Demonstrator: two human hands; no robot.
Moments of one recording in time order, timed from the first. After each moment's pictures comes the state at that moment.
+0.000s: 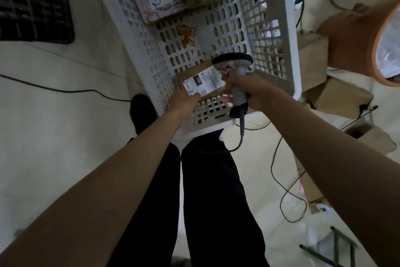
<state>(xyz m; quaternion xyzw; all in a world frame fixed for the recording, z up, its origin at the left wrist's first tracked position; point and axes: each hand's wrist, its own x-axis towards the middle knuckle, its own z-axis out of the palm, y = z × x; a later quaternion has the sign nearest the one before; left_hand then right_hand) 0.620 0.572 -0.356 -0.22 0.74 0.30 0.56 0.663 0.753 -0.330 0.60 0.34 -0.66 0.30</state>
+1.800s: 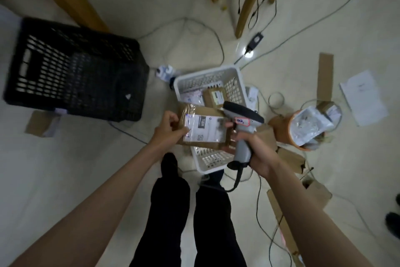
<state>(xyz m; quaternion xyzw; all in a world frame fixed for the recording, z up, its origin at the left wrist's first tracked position) 0.463 0.453 0.004 -0.06 0.78 0.45 0.43 0.590 0.664 0.072 0.42 0.40 -0.80 0.14</state>
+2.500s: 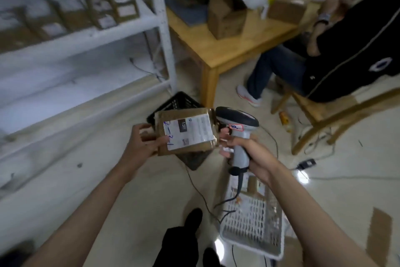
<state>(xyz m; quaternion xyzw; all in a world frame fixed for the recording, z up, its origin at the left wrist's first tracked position) 0.523 0.213 0.349 -0.24 0.73 0.64 0.07 0.491 0.513 0.375 0.11 0.54 -0.79 0.28</state>
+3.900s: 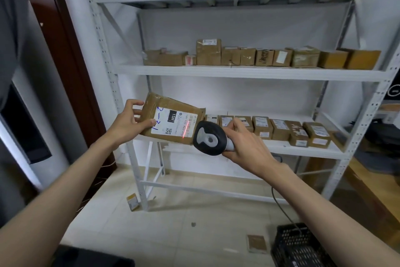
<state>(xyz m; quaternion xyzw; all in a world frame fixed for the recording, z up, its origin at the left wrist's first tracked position) 0.849 -0.283 0.682 -0.31 0.80 0.39 -0.33 0.632 -0.014 0.666 -0.60 0.76 -0.22 -0.12</state>
